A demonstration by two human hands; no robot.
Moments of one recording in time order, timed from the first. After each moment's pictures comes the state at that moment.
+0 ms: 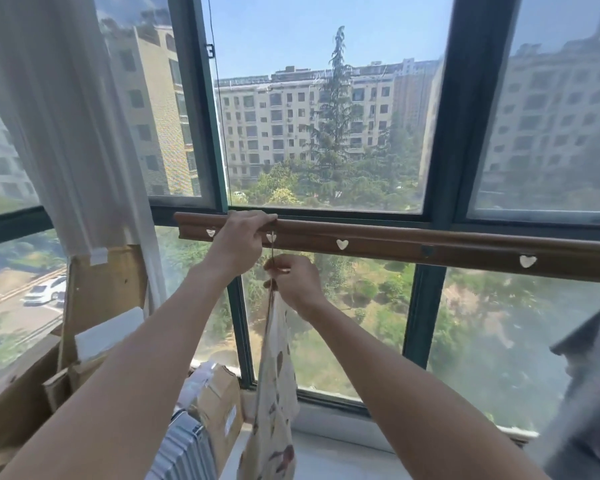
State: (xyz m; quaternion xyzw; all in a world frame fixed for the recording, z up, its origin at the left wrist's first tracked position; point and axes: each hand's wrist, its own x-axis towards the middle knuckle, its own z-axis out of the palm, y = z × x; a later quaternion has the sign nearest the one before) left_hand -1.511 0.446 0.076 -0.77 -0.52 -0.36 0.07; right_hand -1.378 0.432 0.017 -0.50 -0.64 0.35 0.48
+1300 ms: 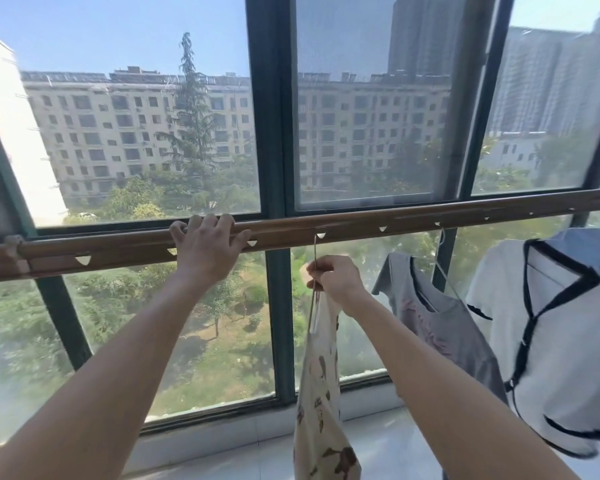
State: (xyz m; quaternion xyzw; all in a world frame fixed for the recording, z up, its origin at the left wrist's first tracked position) left_hand -1.252 0.393 0.068 -0.79 -0.51 -0.30 0.16; right_hand -1.038 0.303 0.011 -0.66 -0.46 0.24 0.55
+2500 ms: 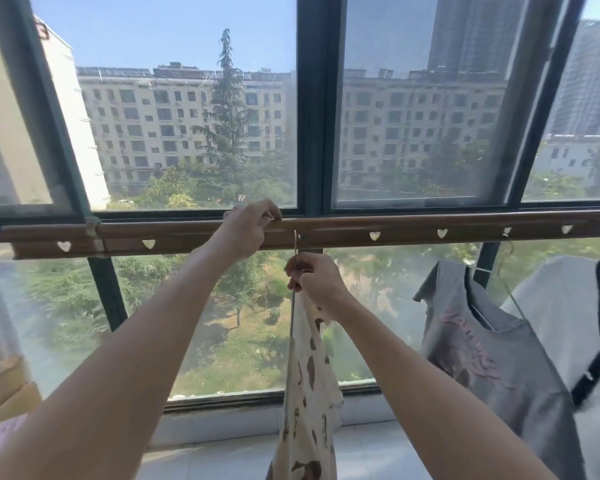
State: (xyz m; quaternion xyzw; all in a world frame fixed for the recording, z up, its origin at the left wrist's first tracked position) left_hand -1.283 0.393 0.096 -0.85 -0.39 -0.33 -0.08; right_hand -1.133 0.323 0.019 -0.59 -0.57 0.27 0.51
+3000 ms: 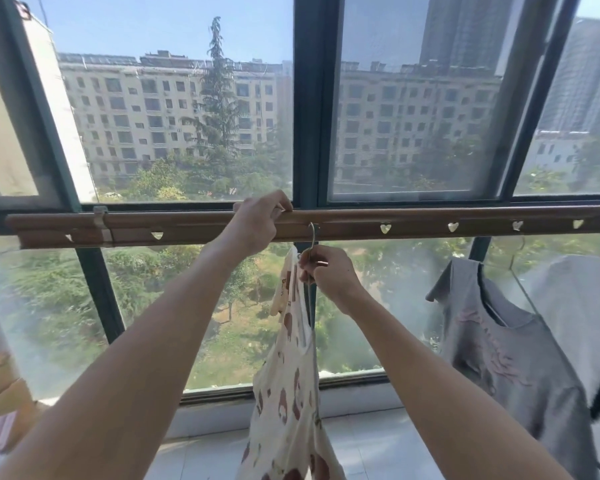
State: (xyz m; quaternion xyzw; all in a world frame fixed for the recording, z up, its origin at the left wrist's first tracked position) left_hand -1.271 0.389 0.094 -0.85 -0.38 -0.36 -0.08; right_hand -1.123 0.320 0.017 -0.62 -0.54 0.24 0.52
